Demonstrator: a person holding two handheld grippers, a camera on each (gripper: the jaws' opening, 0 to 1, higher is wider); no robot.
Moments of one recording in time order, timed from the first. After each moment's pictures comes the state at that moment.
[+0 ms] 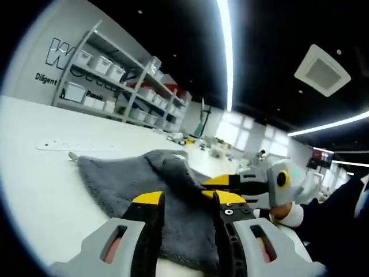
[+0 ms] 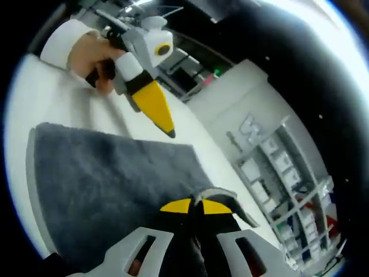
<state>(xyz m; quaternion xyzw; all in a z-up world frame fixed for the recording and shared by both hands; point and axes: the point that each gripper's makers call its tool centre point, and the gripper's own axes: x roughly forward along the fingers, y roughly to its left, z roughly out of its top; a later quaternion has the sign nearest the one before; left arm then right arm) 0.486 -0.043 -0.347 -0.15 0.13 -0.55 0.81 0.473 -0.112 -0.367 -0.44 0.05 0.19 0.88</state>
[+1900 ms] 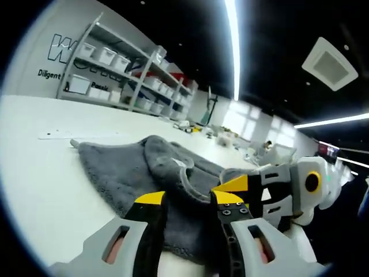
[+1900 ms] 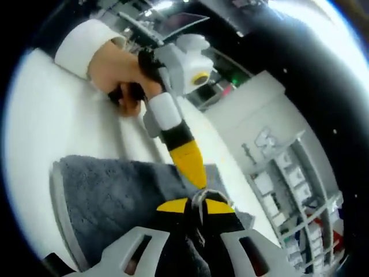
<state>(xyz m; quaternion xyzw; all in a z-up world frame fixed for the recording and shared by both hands) 0.489 -0.045 -0.370 -0.12 0.16 -0.53 0.82 0.450 -0.064 -0.375 -0.43 0.05 0.26 0.86</state>
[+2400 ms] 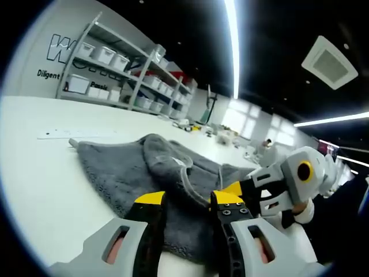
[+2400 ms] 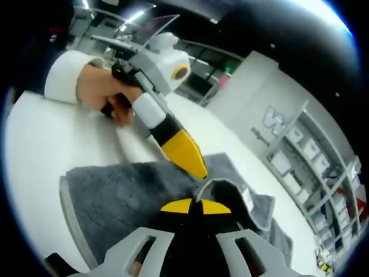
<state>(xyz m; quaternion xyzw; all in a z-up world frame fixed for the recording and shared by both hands) 0.482 -0.049 -0.372 -0.11 0.17 -0.54 0.82 0.446 -0.066 -0.393 -0.37 0.10 0.28 0.88</state>
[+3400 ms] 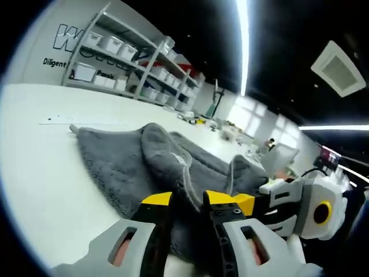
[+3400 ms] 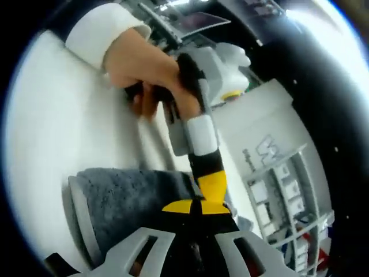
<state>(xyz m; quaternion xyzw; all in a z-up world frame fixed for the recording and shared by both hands) 0.477 -0.051 -0.380 -0.13 0.22 -0.52 0.81 0.439 -0.035 -0.389 -0.52 0.02 0.25 0.82</state>
